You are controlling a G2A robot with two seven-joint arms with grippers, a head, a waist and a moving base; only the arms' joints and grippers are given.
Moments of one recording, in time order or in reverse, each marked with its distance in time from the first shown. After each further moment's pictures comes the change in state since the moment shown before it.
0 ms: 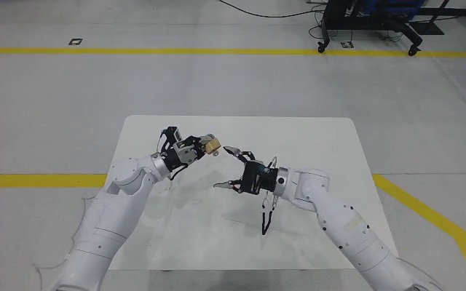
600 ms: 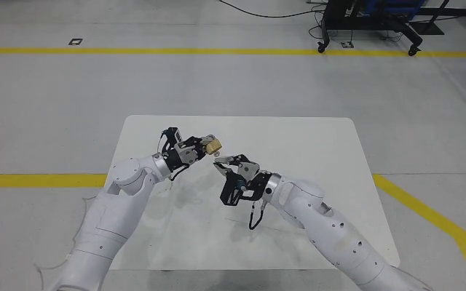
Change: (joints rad) left arm 0.001 -0.005 0.001 -0.002 0.023 0.018 0.015; right arm -0.062 -0.005 -0.038 -0.118 -0.285 0.258 0.124
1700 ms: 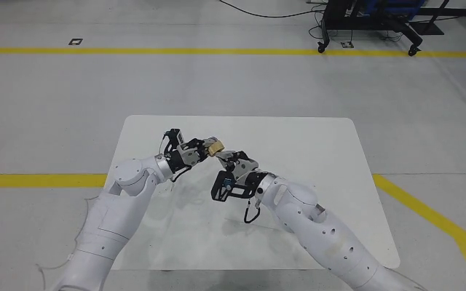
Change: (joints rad) left arm 0.003 -0.008 0.004 -0.004 0.025 0.013 -0.002; right arm 0.013 -0.036 -0.041 0.000 -0.135 0.111 0.176
